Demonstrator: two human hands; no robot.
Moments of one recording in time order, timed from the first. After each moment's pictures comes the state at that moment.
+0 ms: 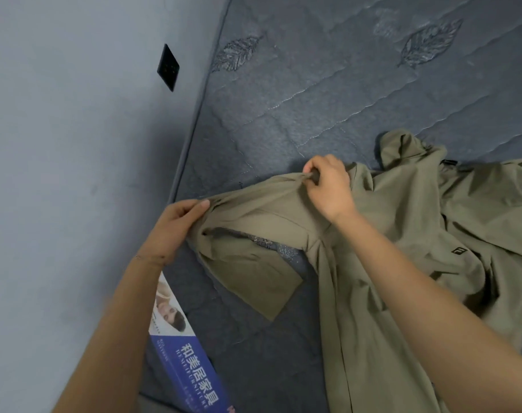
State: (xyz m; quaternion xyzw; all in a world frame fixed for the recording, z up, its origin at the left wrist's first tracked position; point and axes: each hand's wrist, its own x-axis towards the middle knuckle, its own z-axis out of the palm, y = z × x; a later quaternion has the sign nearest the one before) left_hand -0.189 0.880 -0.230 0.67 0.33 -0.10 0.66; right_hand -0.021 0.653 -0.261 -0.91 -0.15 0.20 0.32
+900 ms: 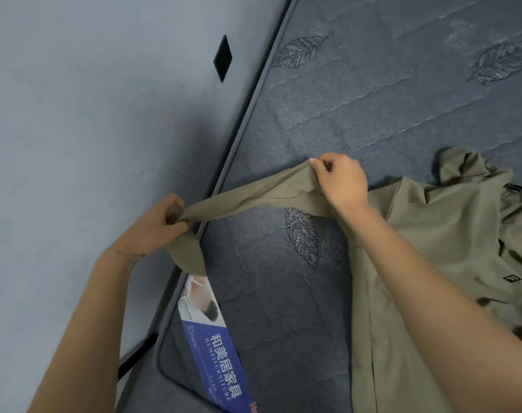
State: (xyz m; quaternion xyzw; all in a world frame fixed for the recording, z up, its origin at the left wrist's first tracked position) left_hand -0.259 0.971 -0.196 0.80 0.34 -0.22 0.43; right_hand -0.036 0.737 -0.255 -0.93 -0.15 0.19 0.28
